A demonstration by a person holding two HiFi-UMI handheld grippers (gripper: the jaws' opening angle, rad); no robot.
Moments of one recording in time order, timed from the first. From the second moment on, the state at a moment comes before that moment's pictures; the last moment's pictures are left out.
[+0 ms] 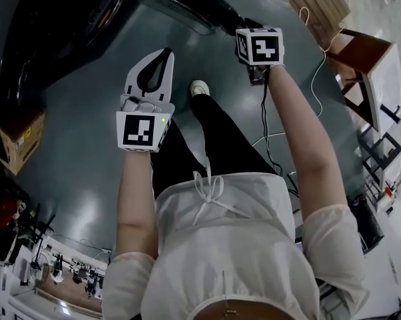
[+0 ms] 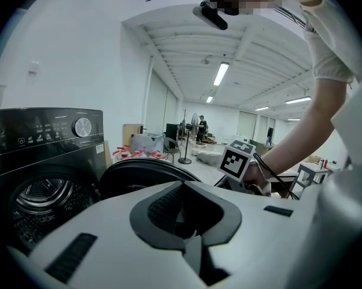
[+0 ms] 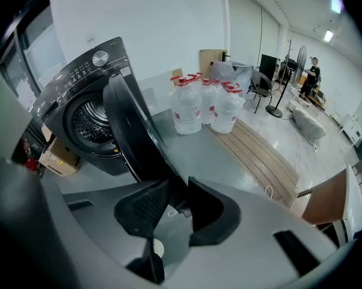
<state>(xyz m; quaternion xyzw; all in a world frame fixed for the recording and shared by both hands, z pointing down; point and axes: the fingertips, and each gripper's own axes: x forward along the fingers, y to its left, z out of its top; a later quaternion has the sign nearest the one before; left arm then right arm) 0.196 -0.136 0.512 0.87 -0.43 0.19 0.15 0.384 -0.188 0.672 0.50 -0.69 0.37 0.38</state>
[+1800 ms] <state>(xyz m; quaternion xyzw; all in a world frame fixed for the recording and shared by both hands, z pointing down) -0.084 0.004 0.271 0.70 -0.71 0.05 0.06 0.078 -0.143 0.333 0.31 -0.94 0.04 0.17</state>
